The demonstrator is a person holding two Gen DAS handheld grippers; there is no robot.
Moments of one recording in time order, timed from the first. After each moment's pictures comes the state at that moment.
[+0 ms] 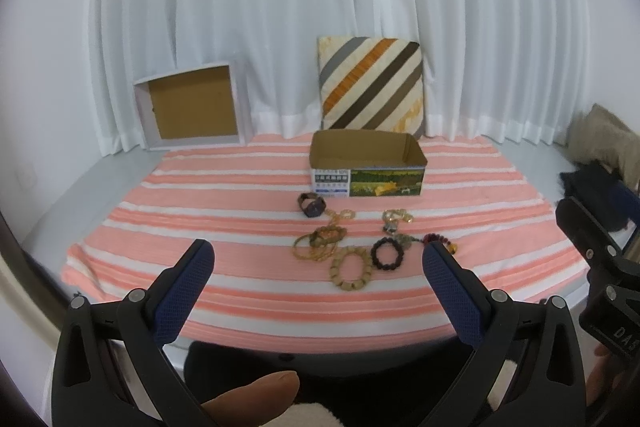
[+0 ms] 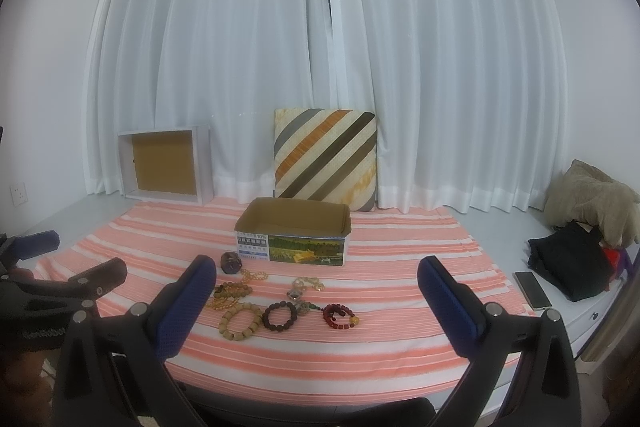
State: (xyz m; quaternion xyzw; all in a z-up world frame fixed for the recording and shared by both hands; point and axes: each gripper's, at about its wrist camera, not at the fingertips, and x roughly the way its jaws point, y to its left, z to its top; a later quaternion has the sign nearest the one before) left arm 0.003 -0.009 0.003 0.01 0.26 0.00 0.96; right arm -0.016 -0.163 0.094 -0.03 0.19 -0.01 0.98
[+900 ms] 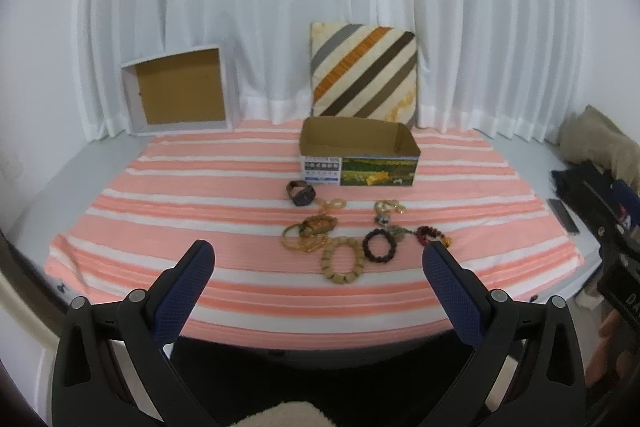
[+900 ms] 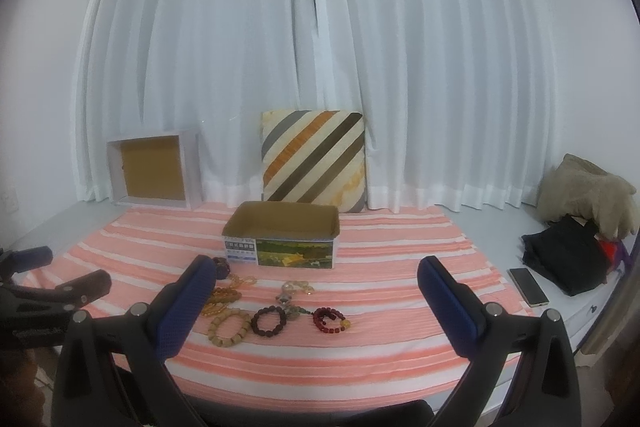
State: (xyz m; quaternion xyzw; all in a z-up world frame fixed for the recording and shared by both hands) left arm 0.022 -0.002 -0.009 -0.01 0.29 -0.02 0.96; right arm -0.001 -0.181 0.084 -0.02 0.19 -0.04 0.98
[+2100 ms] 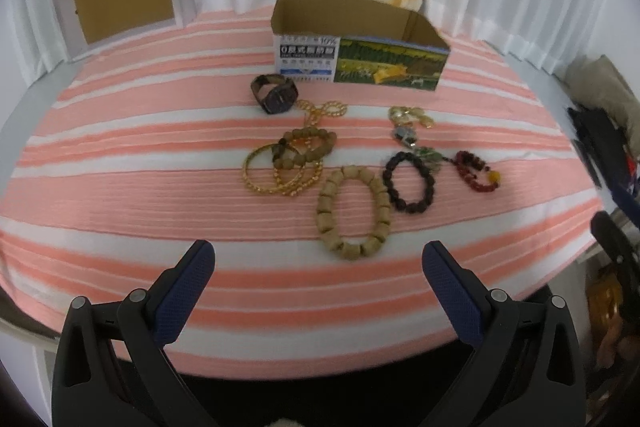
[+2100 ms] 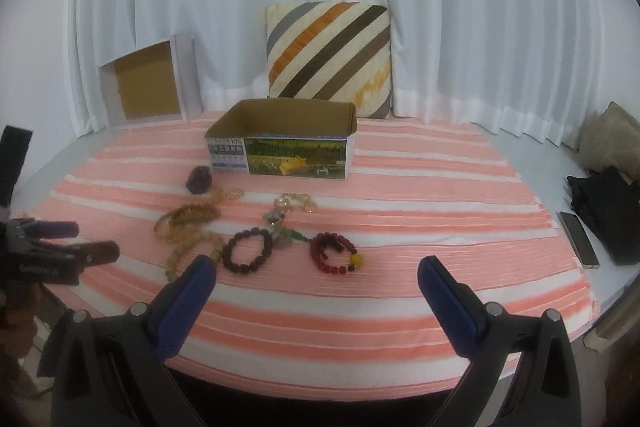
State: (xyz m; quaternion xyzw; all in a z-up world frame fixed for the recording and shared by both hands) left arm 0.177 0.000 -0.153 -0.01 0.46 -0.07 0.88; right arm 0.104 -0.217 -0.042 -0.02 0.35 0.02 0.94
